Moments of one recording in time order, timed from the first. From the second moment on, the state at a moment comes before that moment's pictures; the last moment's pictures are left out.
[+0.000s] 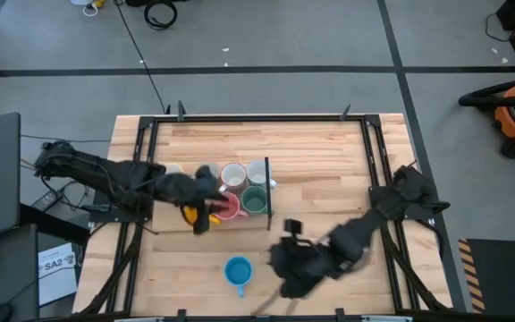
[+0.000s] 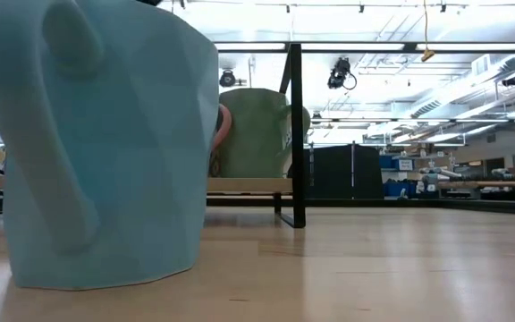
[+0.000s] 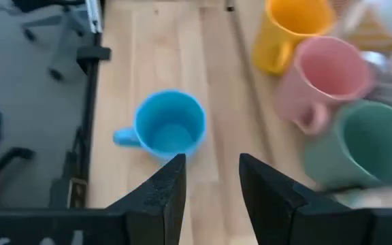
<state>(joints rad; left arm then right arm) -0.28 1.18 1.11 -0.51 -0.22 -0.33 0.63 1.92 1.91 -0.96 0.49 0.54</state>
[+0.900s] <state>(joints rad) -0.54 1.65 1.11 -0.20 -0.34 -0.27 0.89 1.91 1.65 -0.83 0.57 0.87</state>
